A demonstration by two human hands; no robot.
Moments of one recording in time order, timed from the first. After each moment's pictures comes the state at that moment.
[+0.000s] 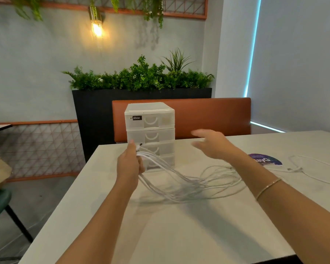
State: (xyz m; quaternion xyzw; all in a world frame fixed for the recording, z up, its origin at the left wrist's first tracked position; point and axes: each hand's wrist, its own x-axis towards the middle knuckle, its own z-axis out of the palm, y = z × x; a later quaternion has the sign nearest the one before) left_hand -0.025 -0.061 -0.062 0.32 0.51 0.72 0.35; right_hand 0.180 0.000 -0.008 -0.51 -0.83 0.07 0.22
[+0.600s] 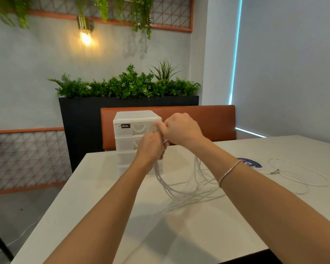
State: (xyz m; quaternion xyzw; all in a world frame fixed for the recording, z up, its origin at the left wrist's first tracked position) left_hand 0.035 -0.054 -0.002 0.58 0.51 0.59 0.23; right_hand 0.129 -0.028 0.045 -0.49 -0.81 -0.04 0.32
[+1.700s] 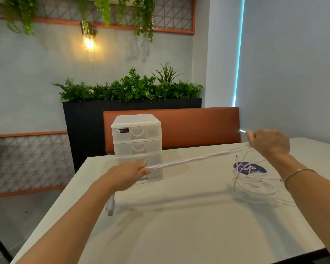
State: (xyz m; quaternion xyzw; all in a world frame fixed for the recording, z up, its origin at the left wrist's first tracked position) left_hand -0.033 -0.056 -0.036 0.75 0.65 0.14 0.06; right_hand 0.342 0.060 -0.002 -0.69 -0.61 -0.25 0.29
